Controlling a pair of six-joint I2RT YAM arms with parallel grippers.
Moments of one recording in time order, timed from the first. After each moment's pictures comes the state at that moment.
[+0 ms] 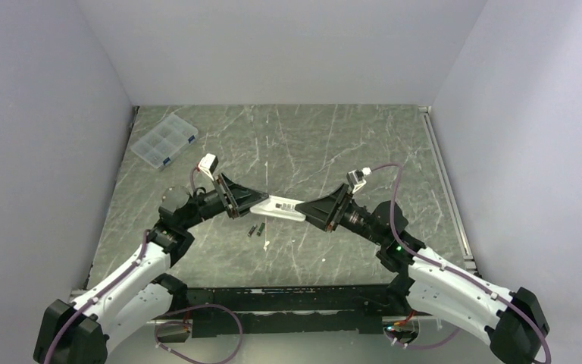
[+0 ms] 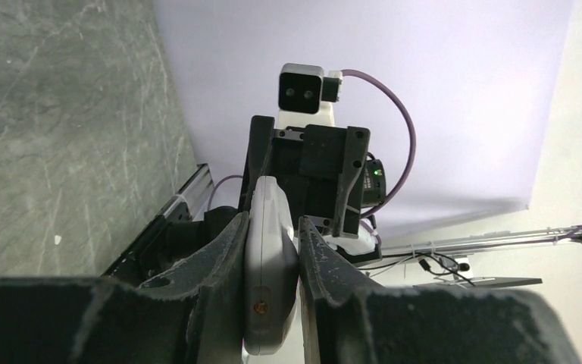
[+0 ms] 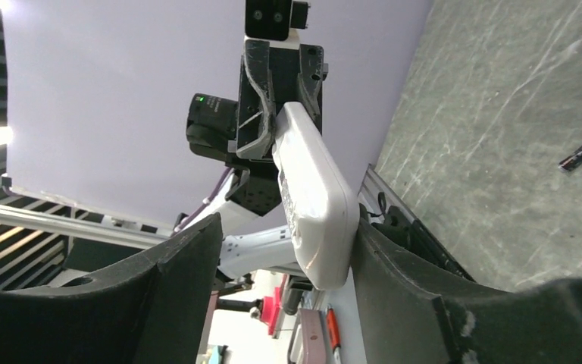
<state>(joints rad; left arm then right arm) -0.47 0.84 0.43 0.48 0.60 -1.43 0.77 0.76 0.38 0.47 -0.29 1.34</state>
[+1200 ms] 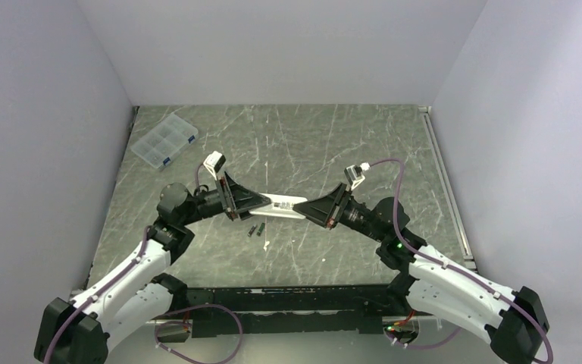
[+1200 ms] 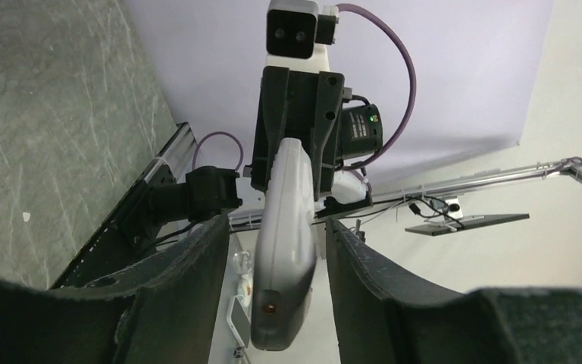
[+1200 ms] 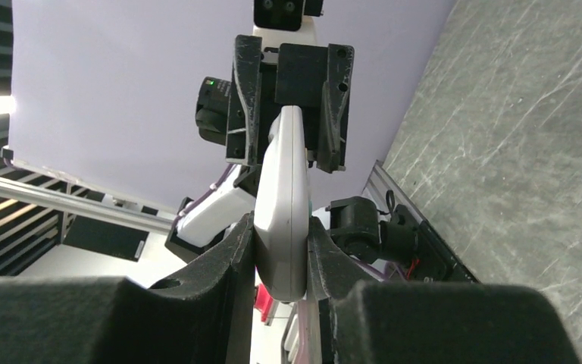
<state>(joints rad) -0.47 0.87 0.46 0.54 0.75 -1.45 0.78 0.78 0.44 0.47 -0.32 1.31</state>
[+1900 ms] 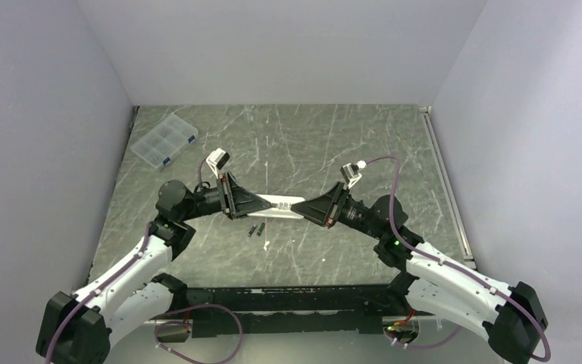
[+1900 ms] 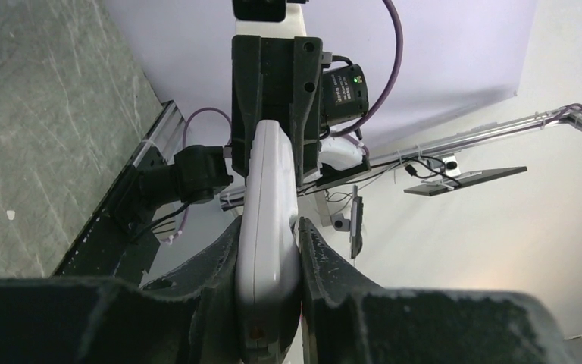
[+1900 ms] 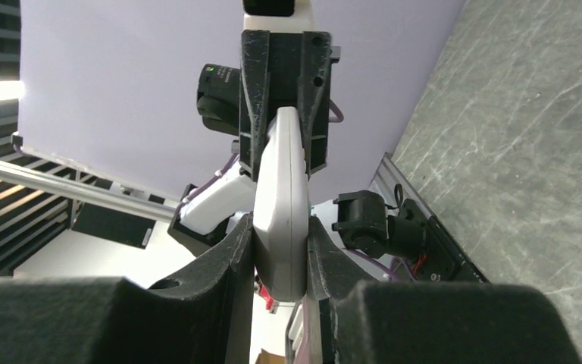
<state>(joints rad) -0.46 0.90 0.48 0.62 0.88 -1.43 0.78 0.82 0.45 0.50 -0.37 1.31</state>
